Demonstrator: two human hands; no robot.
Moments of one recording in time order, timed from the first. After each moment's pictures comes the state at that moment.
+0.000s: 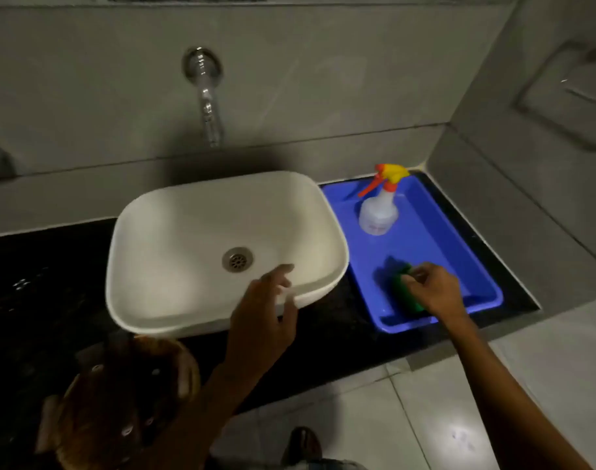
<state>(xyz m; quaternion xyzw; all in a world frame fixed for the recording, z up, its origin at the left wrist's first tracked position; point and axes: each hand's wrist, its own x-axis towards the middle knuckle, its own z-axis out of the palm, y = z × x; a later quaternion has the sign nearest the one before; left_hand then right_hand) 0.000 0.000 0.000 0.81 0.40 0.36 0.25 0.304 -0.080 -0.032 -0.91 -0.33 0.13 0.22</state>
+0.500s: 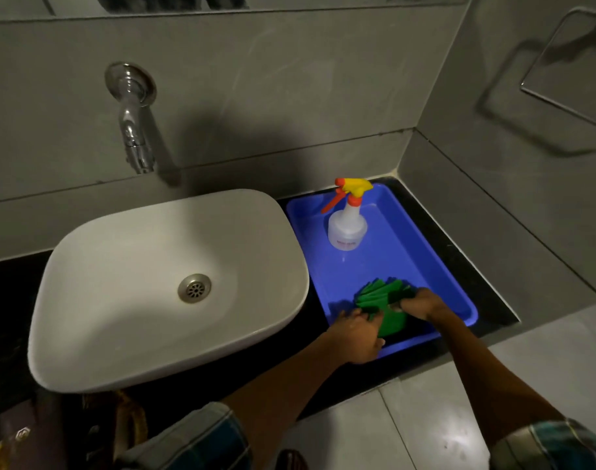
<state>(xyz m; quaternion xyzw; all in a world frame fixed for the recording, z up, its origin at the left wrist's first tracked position) 0.225 -0.019 -0.076 0.95 0.17 -0.13 0.22 0.407 -0.080 -0.076 -0.91 -0.22 0.33 0.11</state>
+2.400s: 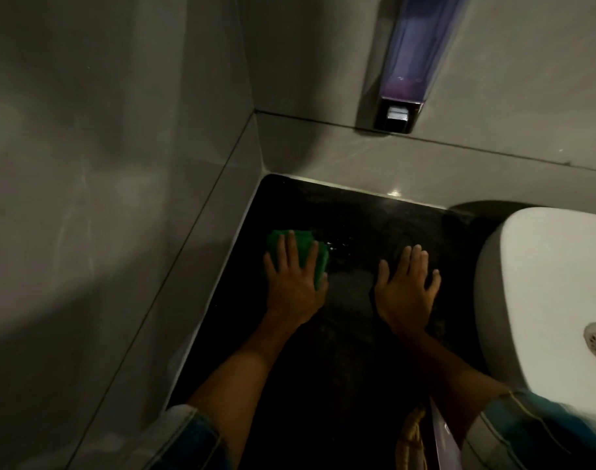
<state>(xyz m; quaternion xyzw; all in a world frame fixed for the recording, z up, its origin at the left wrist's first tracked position) -0.449 0.283 -0.169 0.73 0.67 0.07 0.05 -0.254 0.279 -0.195 -0.83 -0.54 -0.01 0.14</state>
